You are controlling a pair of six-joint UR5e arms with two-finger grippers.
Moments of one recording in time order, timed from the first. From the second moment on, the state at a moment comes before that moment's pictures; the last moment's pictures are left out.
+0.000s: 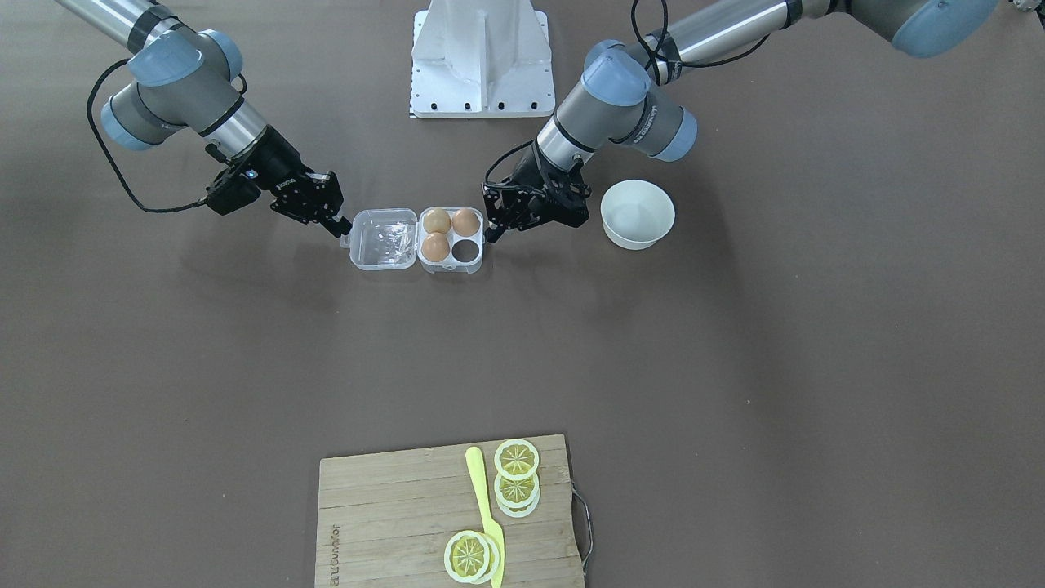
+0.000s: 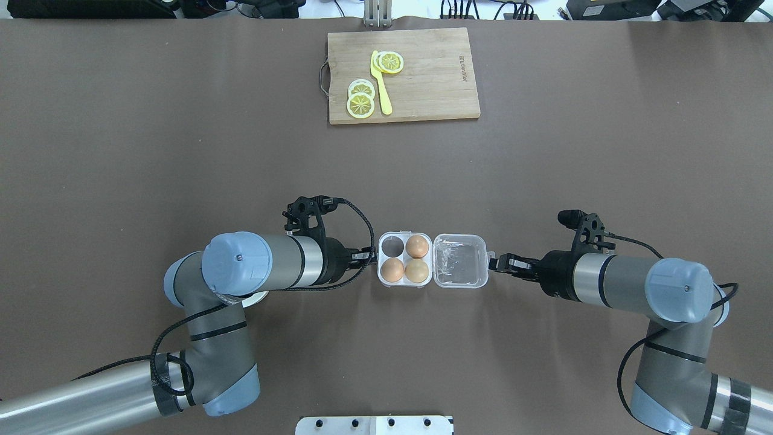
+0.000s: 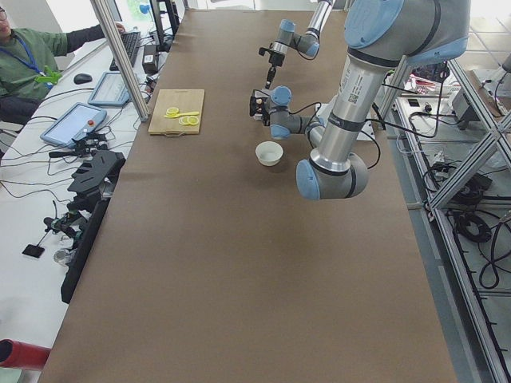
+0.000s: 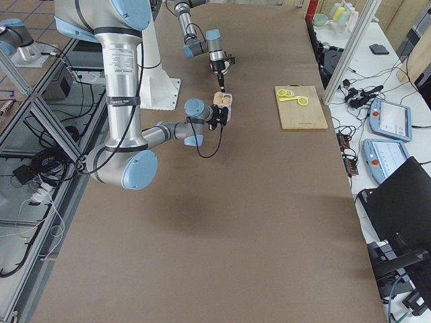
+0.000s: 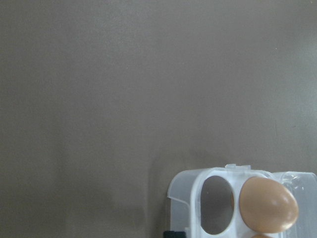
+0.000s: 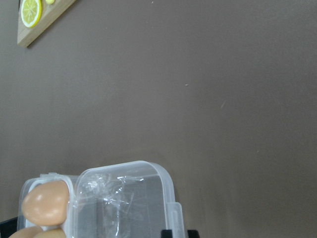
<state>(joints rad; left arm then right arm) -0.37 -2.13 -1.50 -2.47 -1.68 -1.49 0.41 -1.50 1.70 -0.40 1.65 1.60</state>
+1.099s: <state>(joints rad) -0.37 -2.13 -1.49 -2.47 -1.68 -1.49 0.42 -1.50 1.71 -0.40 1.65 1.60</state>
